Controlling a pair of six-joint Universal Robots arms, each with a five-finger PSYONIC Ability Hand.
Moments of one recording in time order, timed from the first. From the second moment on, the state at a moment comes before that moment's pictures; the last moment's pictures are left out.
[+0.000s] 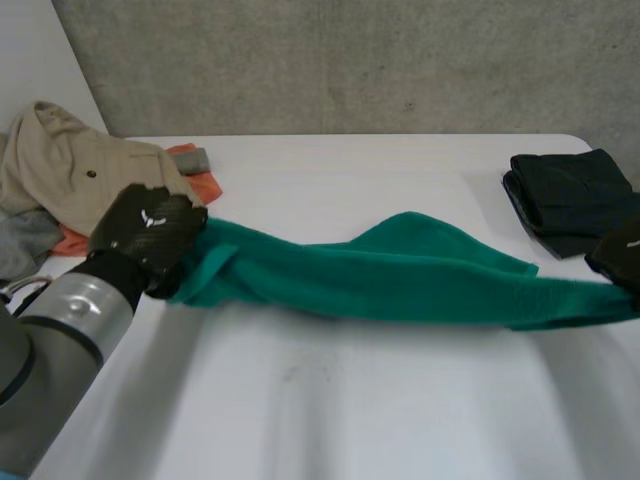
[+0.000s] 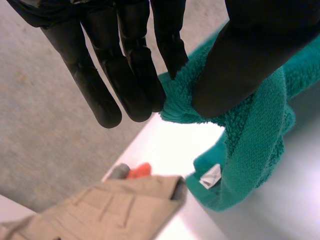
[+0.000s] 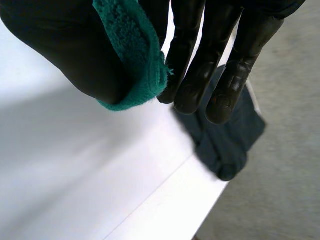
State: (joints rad) left arm 4.30 -1.57 -1.84 3.29 -1.53 3.69; right arm 1.55 -1.57 1.63 0.49 1.39 2.07; left_hand 1.12 1.19 1.19 1.20 0.97; right_hand 0.99 1.17 1.19 1.19 1.01
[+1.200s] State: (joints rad) left arm 4.44 -2.02 -1.88 3.87 -1.15 3.77; right arm 1.67 -1.15 1.73 -0.32 1.44 2.30; left_hand 1.12 1.20 1.20 1.20 0.97; right_hand 0.99 1.17 1.19 1.19 1.01
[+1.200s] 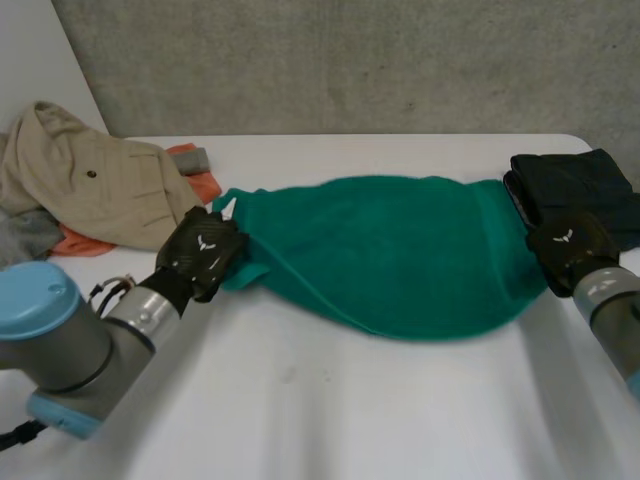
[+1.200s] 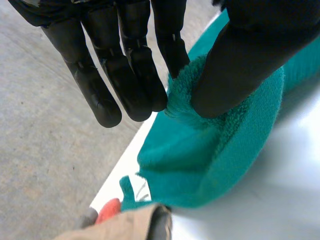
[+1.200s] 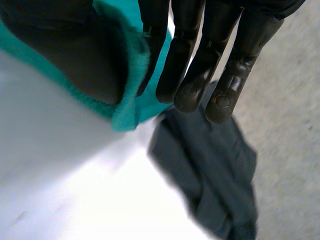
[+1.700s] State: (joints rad) left arm 4.37 -1.72 -1.94 3.62 -1.21 3.73; right arm 1.62 -1.26 1.82 -0.24 1.39 2.50; left_hand 0.58 0.57 0.58 0.57 0.39; right_hand 0.99 1.17 1.19 1.19 1.01
